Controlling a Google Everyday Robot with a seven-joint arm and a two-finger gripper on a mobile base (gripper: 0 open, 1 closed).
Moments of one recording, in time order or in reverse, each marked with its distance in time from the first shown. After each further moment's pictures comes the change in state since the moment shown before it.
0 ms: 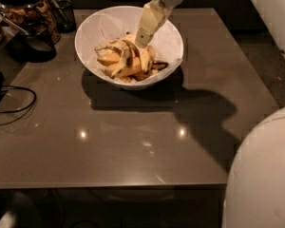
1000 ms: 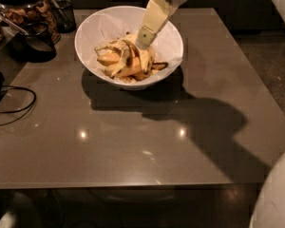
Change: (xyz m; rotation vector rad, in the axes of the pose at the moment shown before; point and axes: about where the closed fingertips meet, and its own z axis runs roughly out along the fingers) arm 0.009 0.012 -0.018 0.029 -0.017 -0.015
